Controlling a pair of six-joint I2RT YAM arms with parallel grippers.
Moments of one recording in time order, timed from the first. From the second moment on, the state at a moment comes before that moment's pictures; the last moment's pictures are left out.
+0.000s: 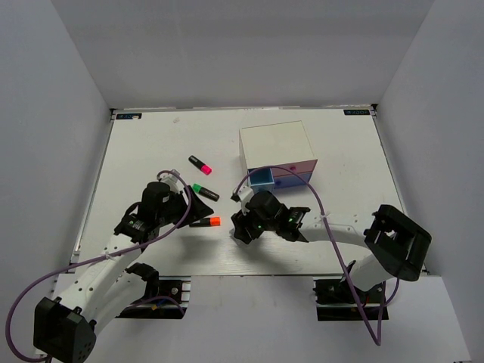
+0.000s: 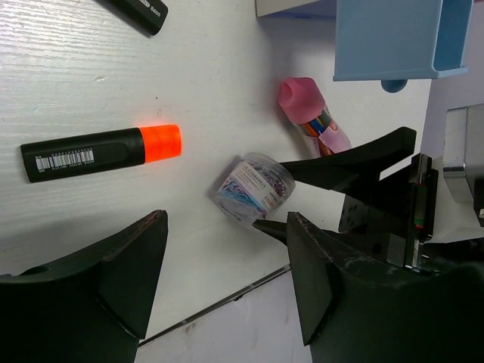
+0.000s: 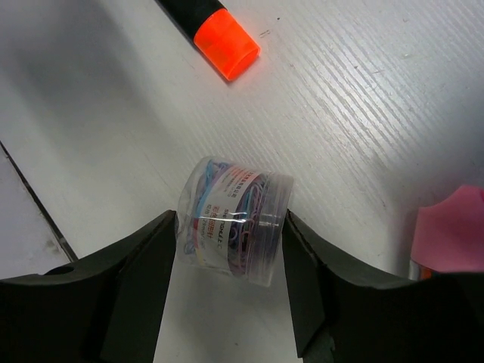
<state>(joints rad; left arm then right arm) -0.40 0.81 0.52 -0.37 0.28 -0.78 1.05 1.49 0.73 0.05 -0.09 0.20</state>
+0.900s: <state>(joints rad) -0.40 0.70 0.51 -0.44 0.22 -0.80 1.05 0.94 0.69 0.07 -0.40 -0.19</state>
